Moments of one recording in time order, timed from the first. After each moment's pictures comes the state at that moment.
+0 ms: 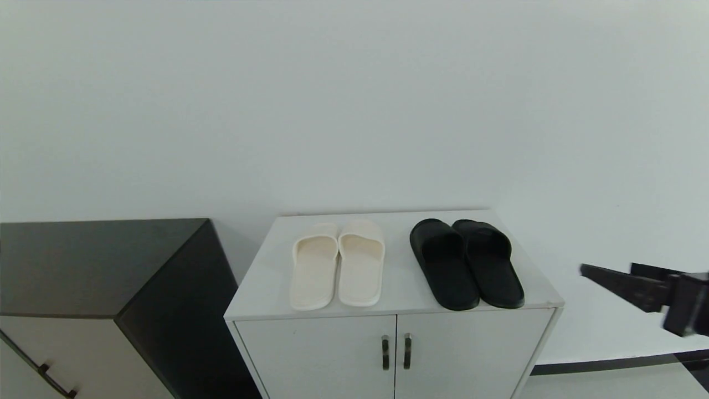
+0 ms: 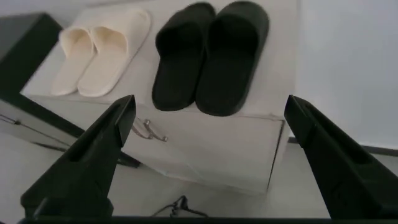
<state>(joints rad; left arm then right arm) 0.00 0.00 0.00 0.00 -0.02 0.02 0.43 1.14 -0.53 -0.31 -0.08 0.25</state>
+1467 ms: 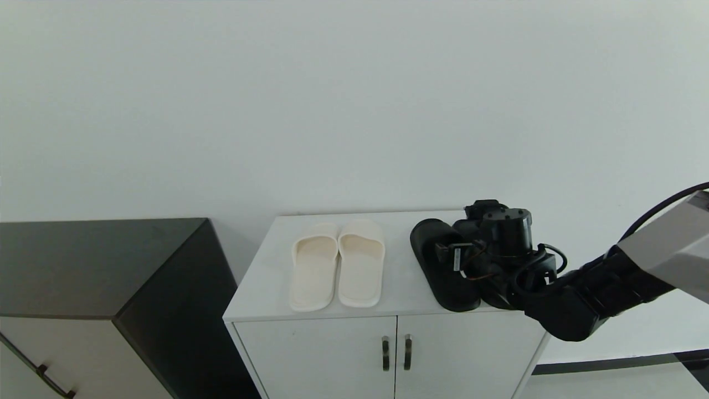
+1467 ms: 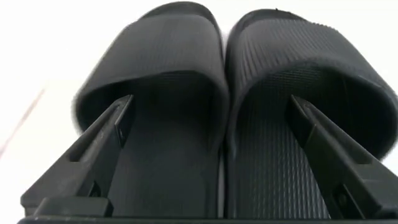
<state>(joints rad) 0.00 0.00 0.00 0.00 -0.02 0.02 0.54 2.08 -0.97 -0.79 -0.39 0.19</state>
